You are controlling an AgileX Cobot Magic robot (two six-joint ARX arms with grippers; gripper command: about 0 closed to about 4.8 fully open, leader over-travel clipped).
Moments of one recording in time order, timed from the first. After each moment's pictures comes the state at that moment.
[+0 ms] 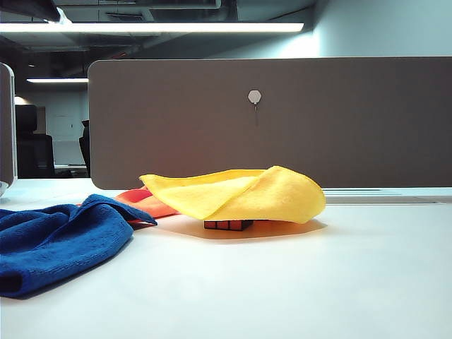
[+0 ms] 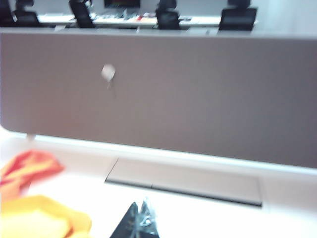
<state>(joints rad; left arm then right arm) -0.31 0.95 0.75 0.12 -0.12 0.05 -0.12 0.77 0.81 -0.06 -0.35 0.01</state>
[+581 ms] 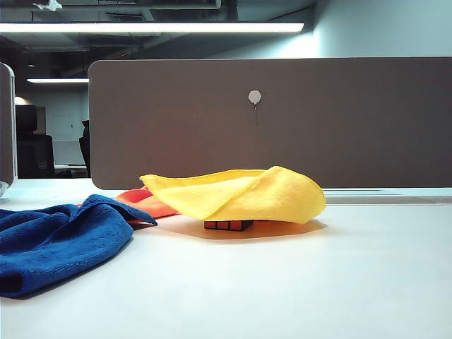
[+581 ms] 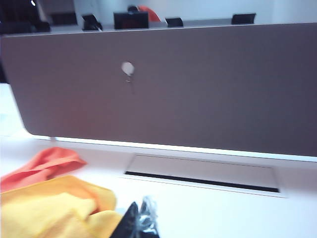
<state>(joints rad) -0.31 0.88 0.75 0.08 -0.13 0.00 -0.11 0.35 0.45 0.01 -0.35 0.09</state>
